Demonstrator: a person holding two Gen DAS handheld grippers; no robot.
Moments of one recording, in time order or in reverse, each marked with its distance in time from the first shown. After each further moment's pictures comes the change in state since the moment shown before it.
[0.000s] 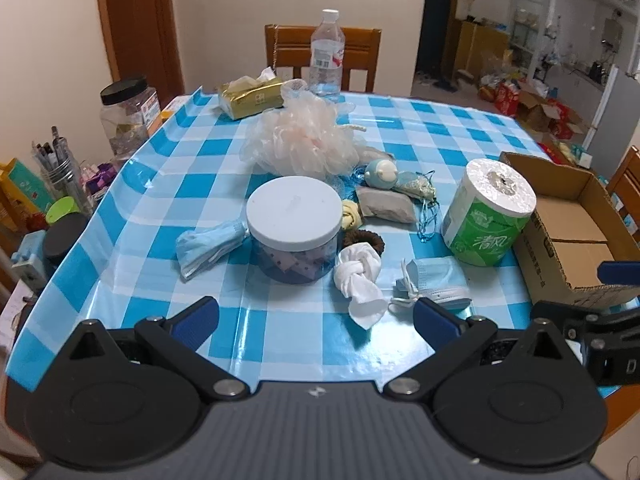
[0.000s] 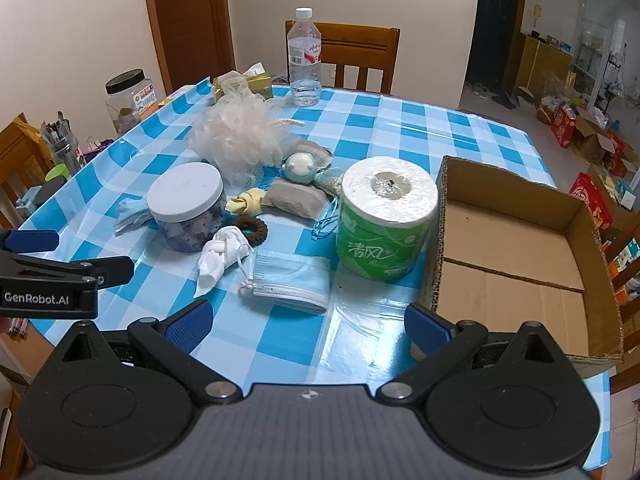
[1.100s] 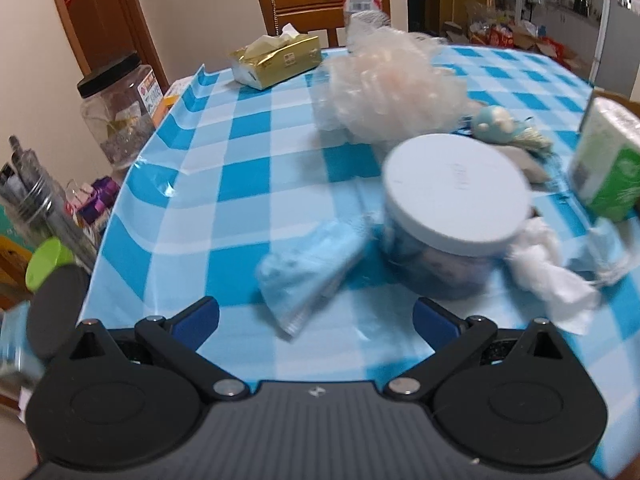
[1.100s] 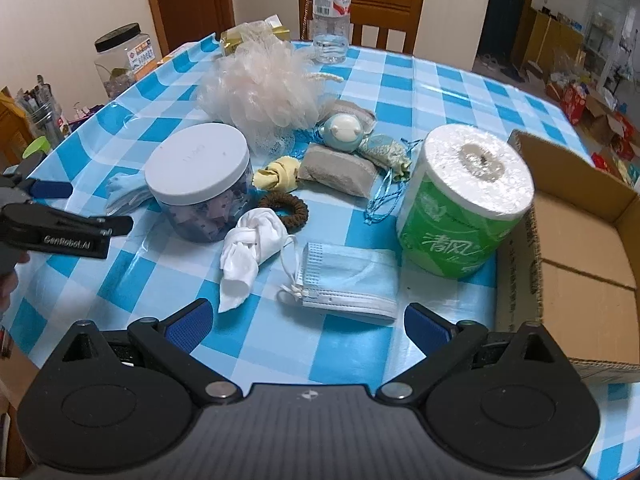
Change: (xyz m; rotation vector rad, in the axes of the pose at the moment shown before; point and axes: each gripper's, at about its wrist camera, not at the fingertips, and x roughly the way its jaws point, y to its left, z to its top) left arm 0.126 0.106 0.023 0.198 0.075 0.051; right arm 0.084 0.057 0.015 0.008 0.118 -0.012
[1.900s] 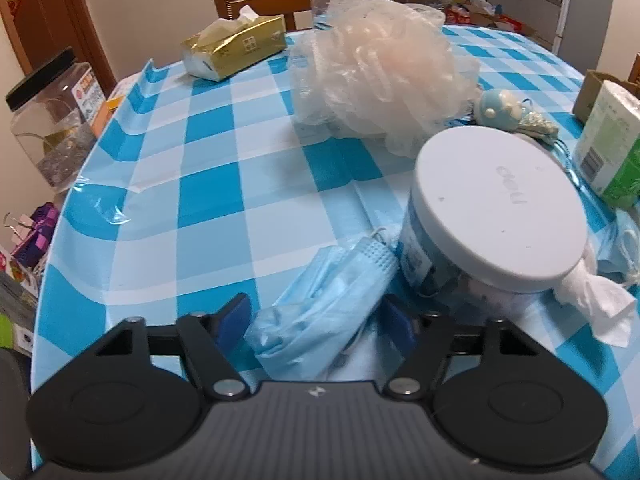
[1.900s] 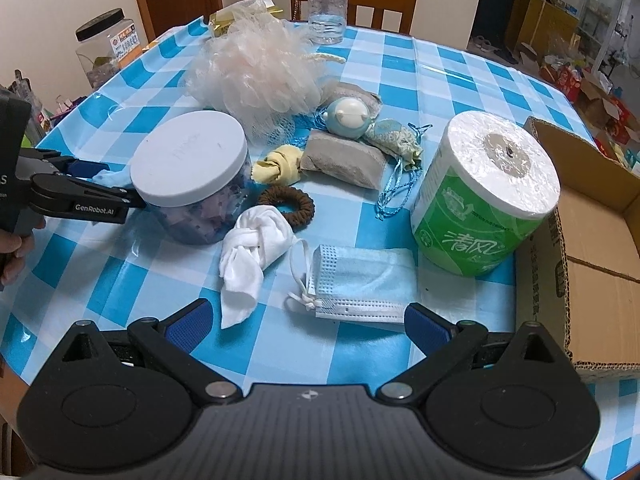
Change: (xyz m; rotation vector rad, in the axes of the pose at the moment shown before) left arm 0.052 0.015 0.023 0.087 0.032 -0.140; right arm 0.025 0.011 0.014 0.025 0.056 -0.030
